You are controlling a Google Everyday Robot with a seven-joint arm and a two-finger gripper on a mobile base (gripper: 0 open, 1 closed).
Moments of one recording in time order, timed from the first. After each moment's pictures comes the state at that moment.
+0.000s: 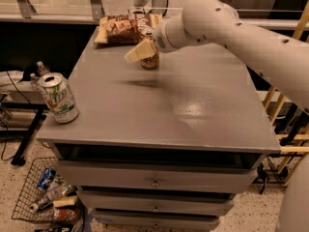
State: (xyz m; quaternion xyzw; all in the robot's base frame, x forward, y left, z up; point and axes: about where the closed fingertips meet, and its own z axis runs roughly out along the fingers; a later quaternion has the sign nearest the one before) arm 0.748 0.013 0.899 -0.38 0.79 0.14 0.47
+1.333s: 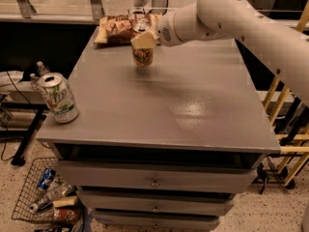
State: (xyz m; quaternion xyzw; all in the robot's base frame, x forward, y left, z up) arm 0.725 0.022 0.933 -0.39 0.76 0.21 0.48
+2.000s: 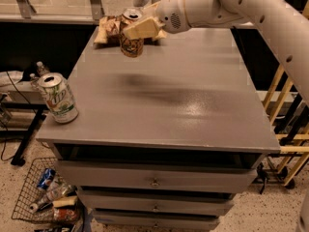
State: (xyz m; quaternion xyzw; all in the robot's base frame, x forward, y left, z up) arm 0.677 0.038 0.990 -0.52 0.64 0.29 0.49
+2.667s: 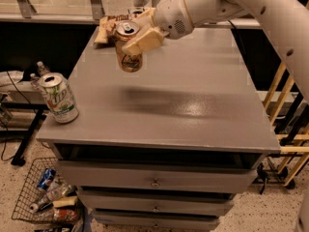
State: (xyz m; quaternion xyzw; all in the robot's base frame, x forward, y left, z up) arm 0.616 0.048 0.983 -0.64 0.57 0.29 0.43
